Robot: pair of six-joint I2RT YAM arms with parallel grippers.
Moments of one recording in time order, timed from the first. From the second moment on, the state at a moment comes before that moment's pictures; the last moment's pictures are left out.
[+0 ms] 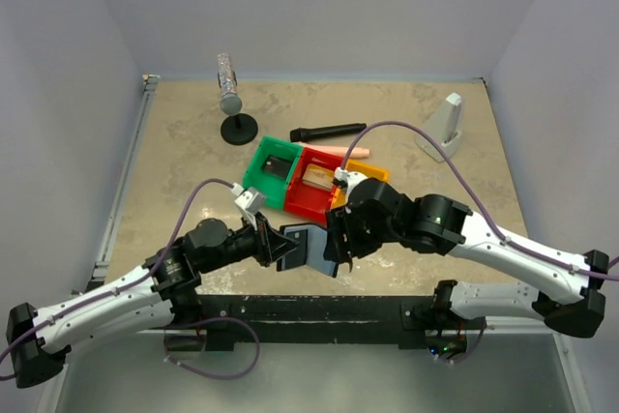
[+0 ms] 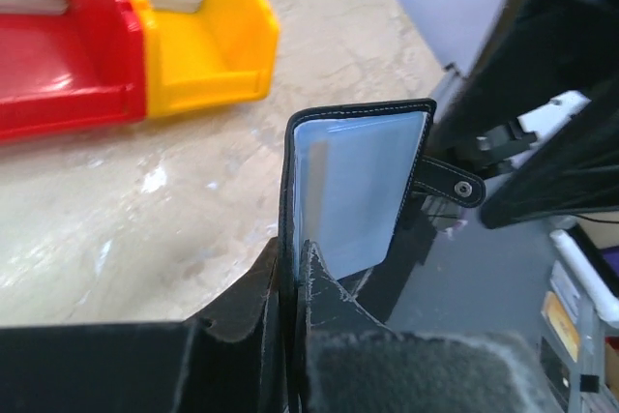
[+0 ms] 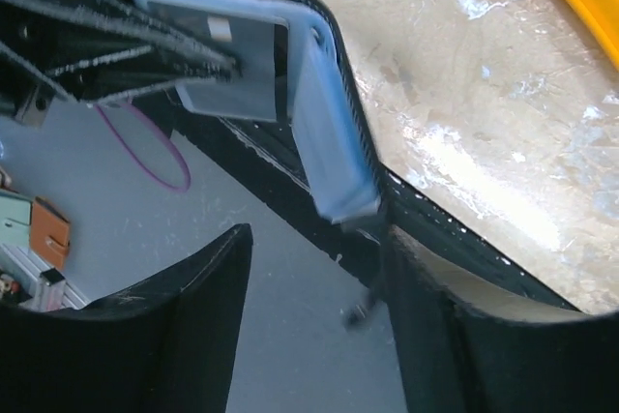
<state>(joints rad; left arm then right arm) -1.01 0.57 0.38 0.00 0.08 -0.67 1.12 1.11 1.17 -0.92 0.00 0.73</state>
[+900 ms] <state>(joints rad) -0.94 1.04 0.17 0.46 0.10 -0.83 1.12 0.87 0.58 -0.26 0.06 0.64</state>
